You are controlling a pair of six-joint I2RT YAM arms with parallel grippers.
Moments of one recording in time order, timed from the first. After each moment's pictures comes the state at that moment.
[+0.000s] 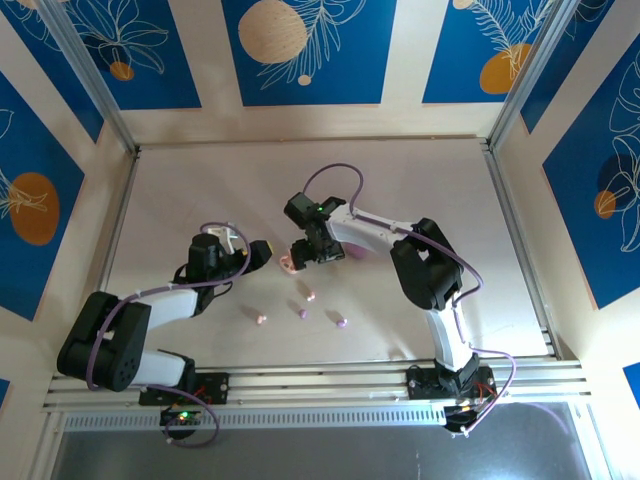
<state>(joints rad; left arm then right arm) -0.28 1.36 0.38 0.48 0.38 -0.70 0.78 2.08 1.61 -0.93 0.02 0.47</state>
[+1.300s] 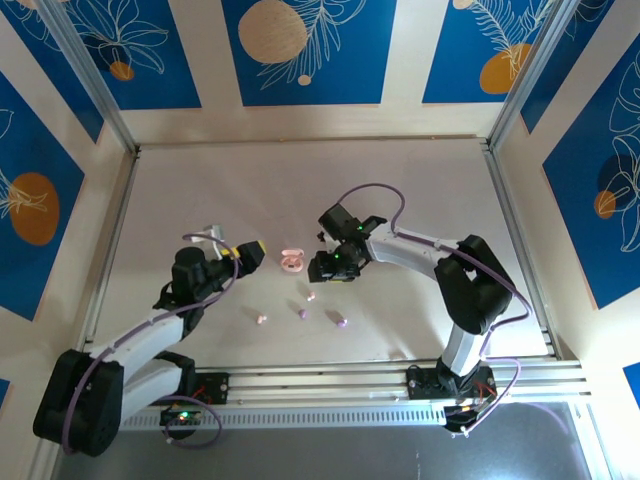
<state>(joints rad) -0.30 1.02 0.26 0.45 0.28 -0.67 0.71 1.75 1.15 -0.65 -0.34 0.58</state>
